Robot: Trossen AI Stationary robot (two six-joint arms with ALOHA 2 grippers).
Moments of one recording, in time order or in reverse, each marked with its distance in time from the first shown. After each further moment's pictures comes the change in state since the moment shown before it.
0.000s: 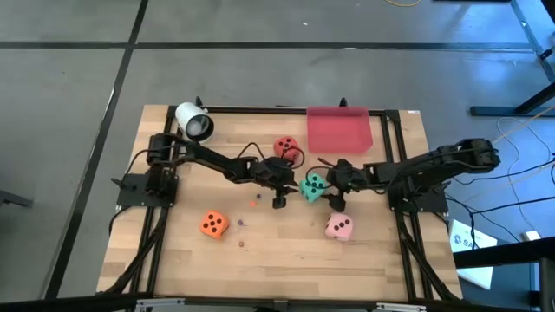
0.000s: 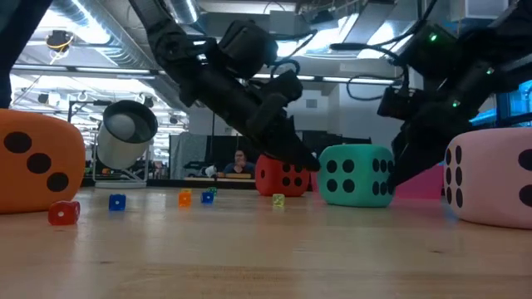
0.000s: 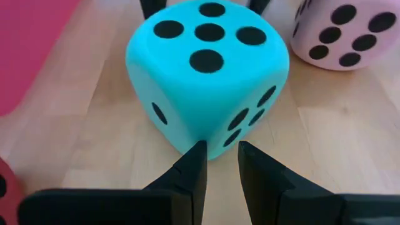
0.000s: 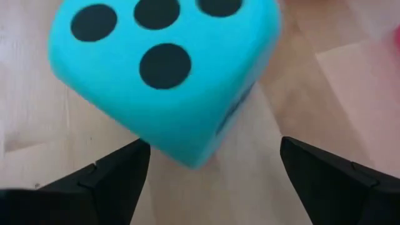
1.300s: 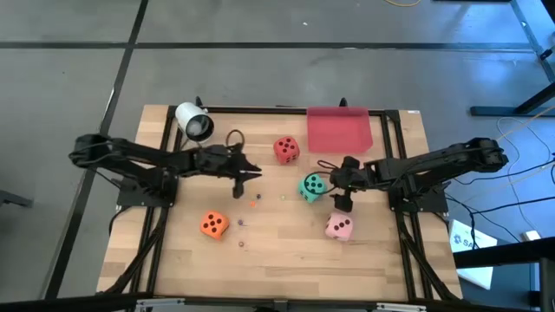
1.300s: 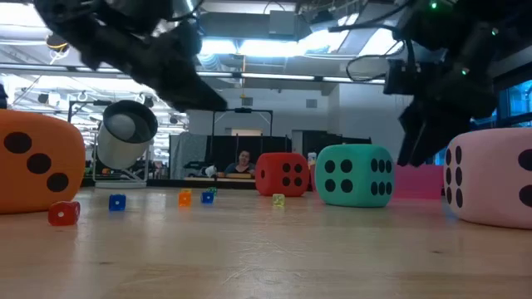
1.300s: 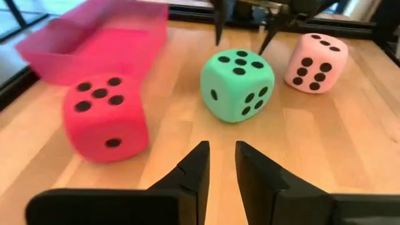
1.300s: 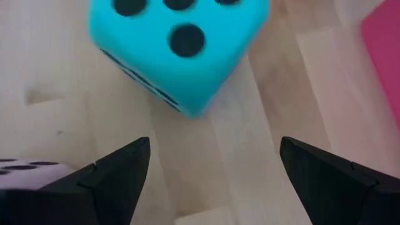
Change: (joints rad) left arm 0.058 -0.695 -0.521 0.002 -0.063 -0.070; right arm 0.074 -0.101 0.184 -0.481 0.087 0.020
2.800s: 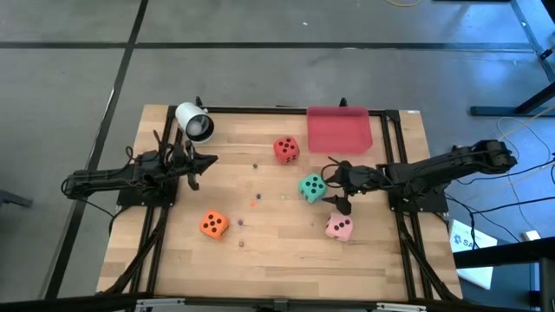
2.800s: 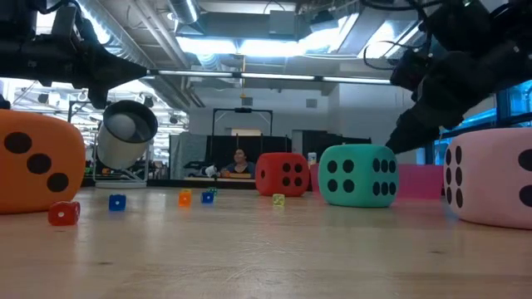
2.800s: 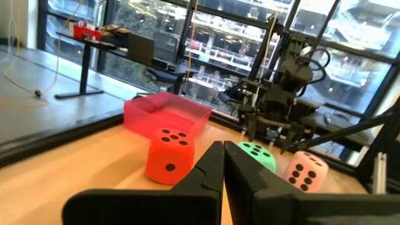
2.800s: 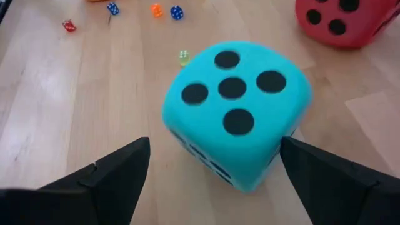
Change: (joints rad) left arm 0.000 -1.212 -0.495 -0.292 -0.232 -0.245; right arm 0.000 -0.119 -0.236 0.519 -0.119 0.063
